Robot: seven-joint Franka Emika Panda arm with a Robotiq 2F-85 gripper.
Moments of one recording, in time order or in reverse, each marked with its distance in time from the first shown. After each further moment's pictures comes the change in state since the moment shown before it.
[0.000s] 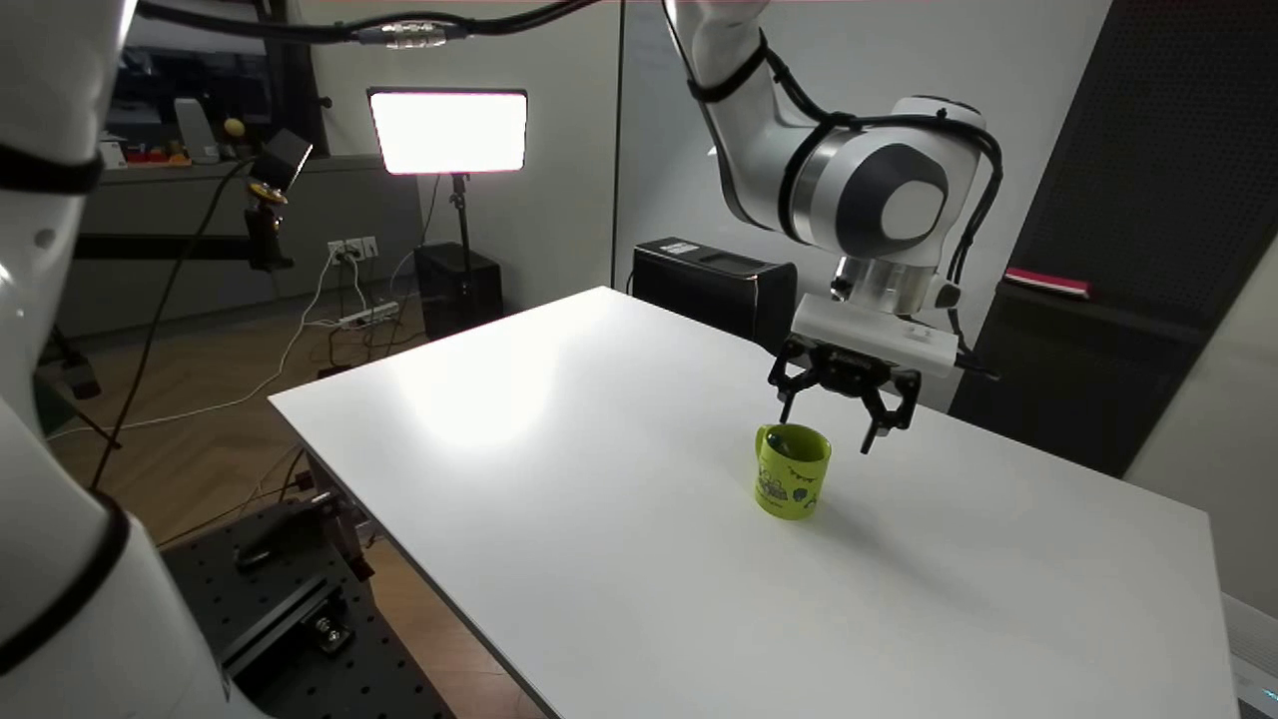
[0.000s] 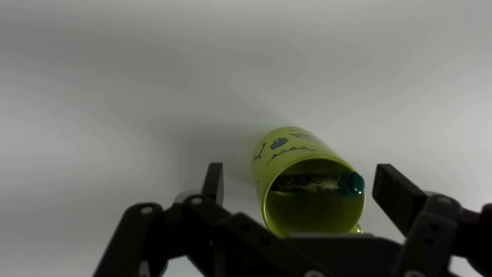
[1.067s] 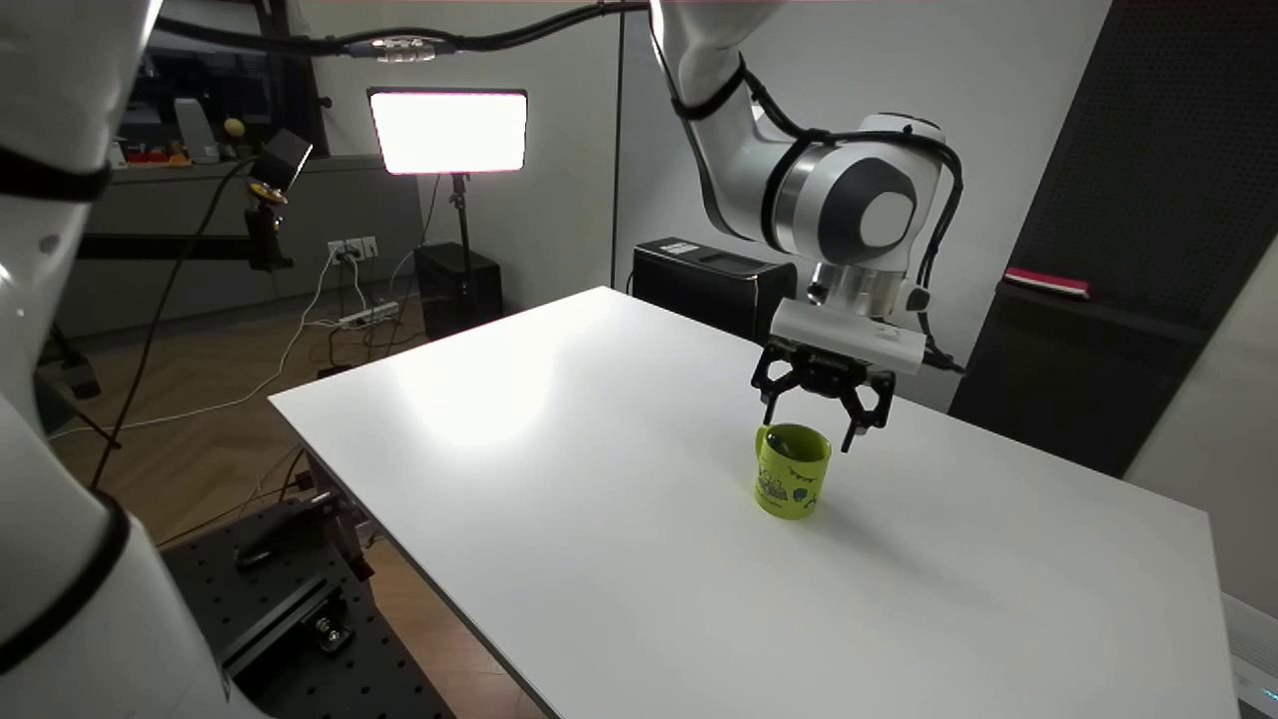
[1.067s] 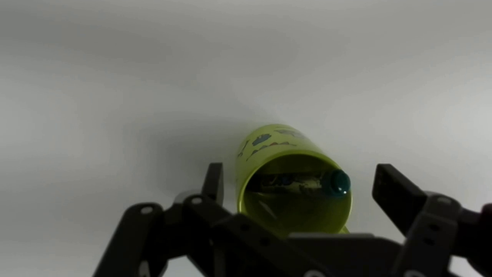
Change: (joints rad) arm 0.009 0.040 0.038 0.025 -0.059 0.001 0.069
